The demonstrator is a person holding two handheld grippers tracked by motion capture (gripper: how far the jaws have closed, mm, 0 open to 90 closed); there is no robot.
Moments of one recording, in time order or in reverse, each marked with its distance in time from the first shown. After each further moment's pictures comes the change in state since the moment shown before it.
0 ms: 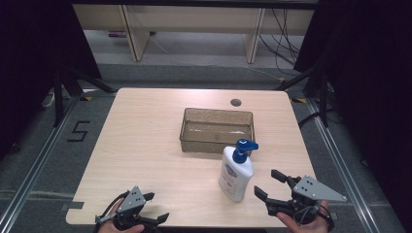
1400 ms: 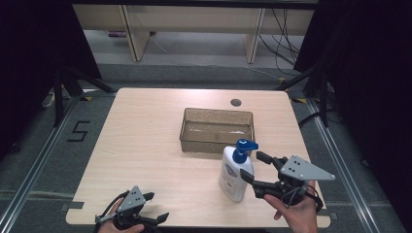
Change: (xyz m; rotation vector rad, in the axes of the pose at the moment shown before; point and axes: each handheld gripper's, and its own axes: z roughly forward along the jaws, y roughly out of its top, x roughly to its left) left arm 0.002 0.000 0.000 0.001 -0.009 0.012; right arm 0.013 0.052 0.029 -0.067 0.084 -0.050
